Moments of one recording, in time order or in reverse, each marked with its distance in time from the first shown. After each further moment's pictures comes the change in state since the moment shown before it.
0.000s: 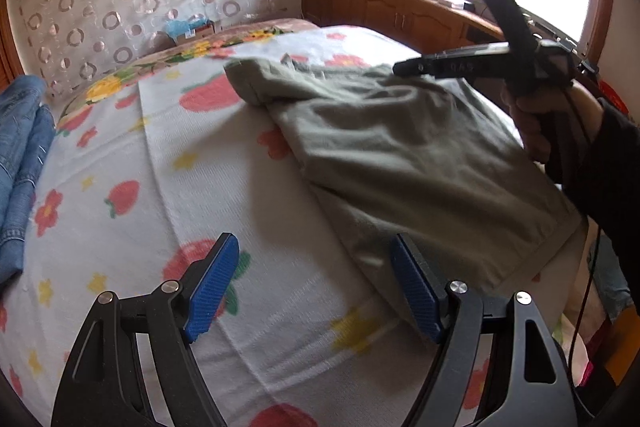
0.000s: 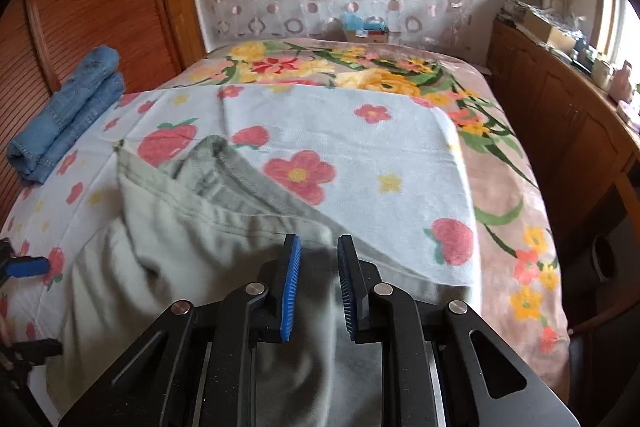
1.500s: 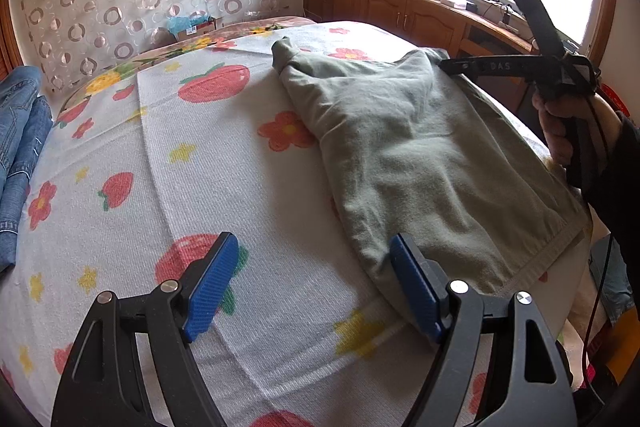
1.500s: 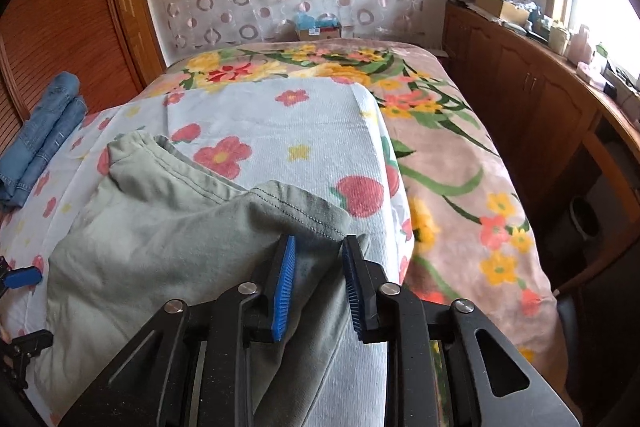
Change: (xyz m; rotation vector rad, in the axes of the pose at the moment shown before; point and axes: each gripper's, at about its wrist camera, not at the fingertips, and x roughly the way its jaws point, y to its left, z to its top) left arm 0.001 -0.003 -0.002 -0.015 -0.001 -0.008; right arm -0.029 -0.056 -0.016 0.123 -0.017 -0.113
